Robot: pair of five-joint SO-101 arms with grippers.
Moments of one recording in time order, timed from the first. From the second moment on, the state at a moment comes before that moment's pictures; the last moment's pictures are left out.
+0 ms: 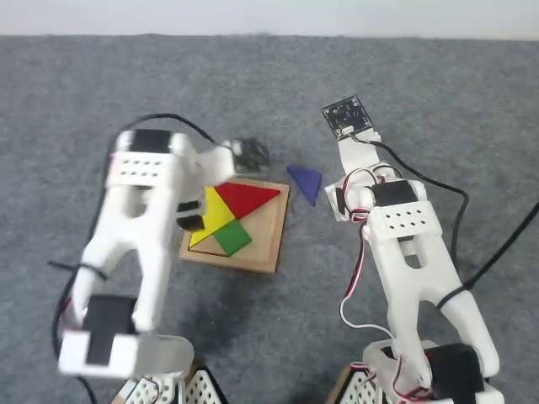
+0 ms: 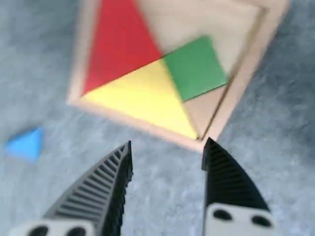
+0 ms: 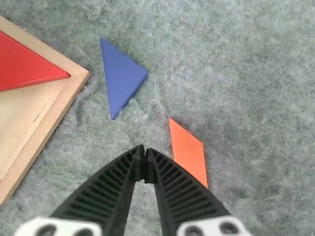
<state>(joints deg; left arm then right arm) -2.8 -2.6 15.6 83.5 -67.7 -14.6 -19.3 37.2 50.5 12.2</state>
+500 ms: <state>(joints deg) -16.8 3.7 9.3 65.0 -8.6 -14.9 -19.3 37.2 50.5 12.2</state>
